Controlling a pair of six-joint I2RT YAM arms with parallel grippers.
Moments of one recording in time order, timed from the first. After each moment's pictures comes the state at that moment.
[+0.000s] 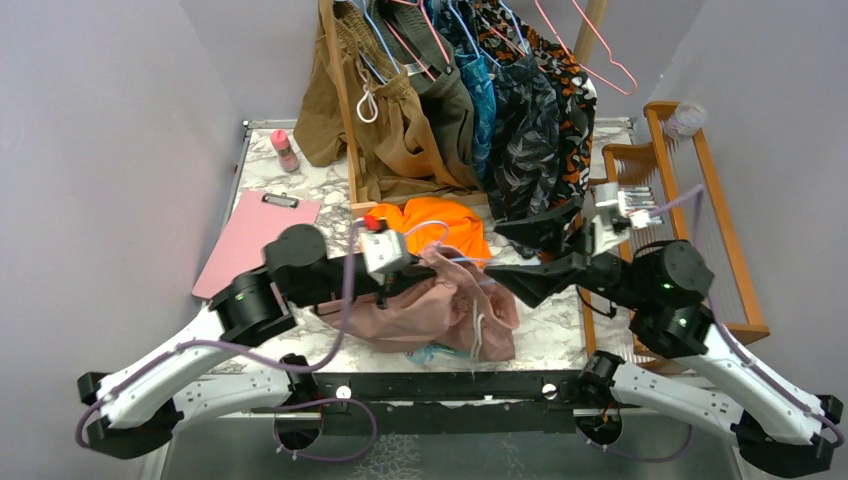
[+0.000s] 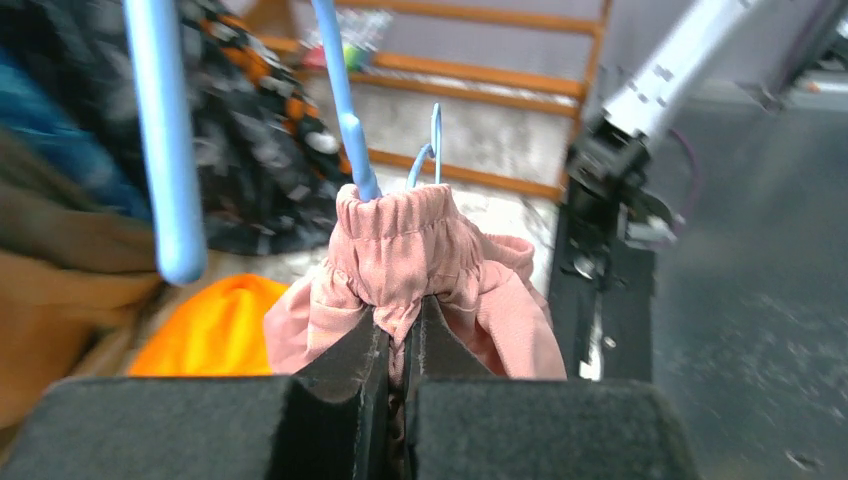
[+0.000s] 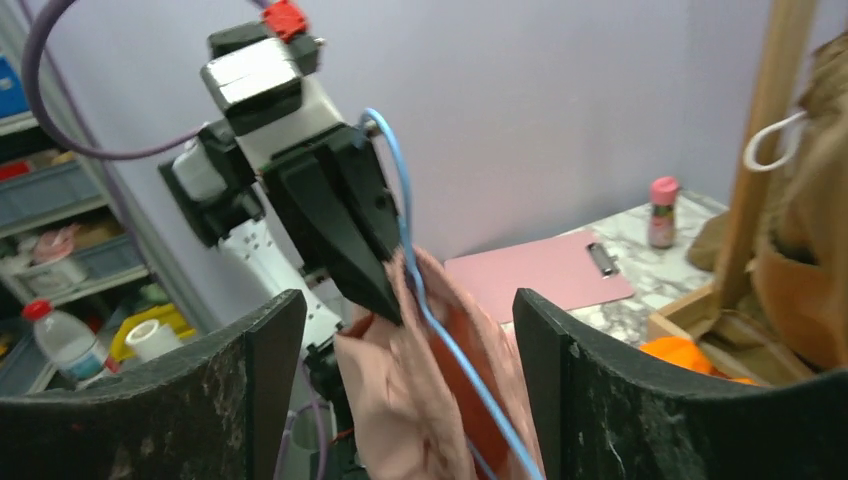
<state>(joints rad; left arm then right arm) -1.04 0.85 1.11 -0.41 0.30 0.12 0.94 0.67 0.91 0.09 -0.32 0.30</state>
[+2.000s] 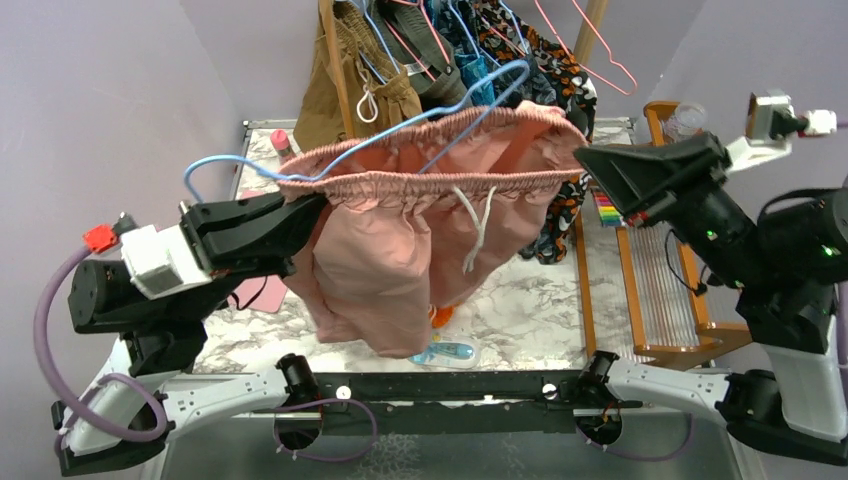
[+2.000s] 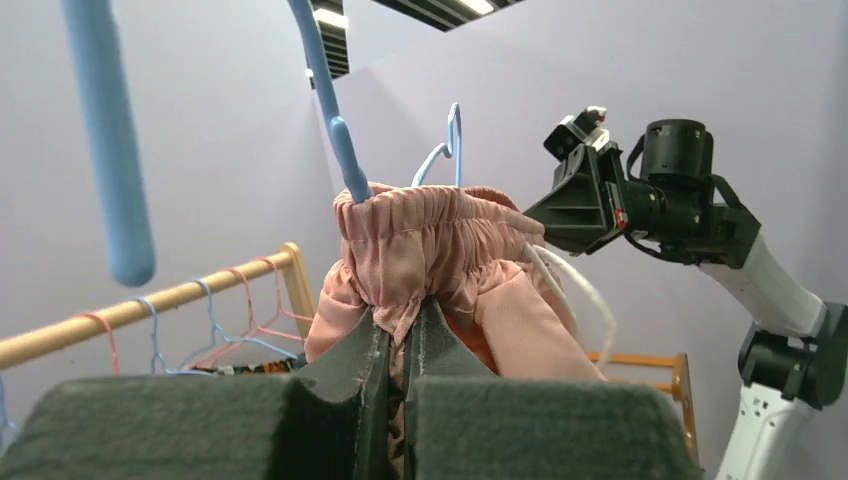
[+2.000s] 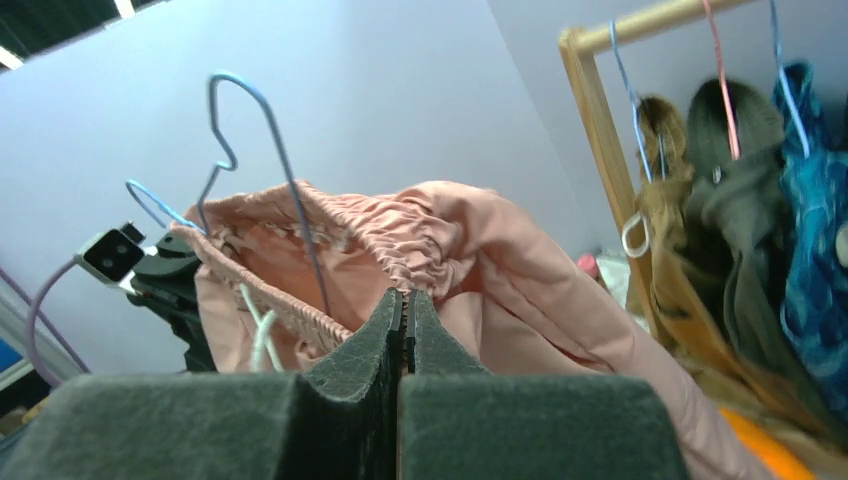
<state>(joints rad) -1.04 0.71 1.39 0.03 0.12 0.16 0.94 0.92 1.73 -0.43 0.10 0.45</state>
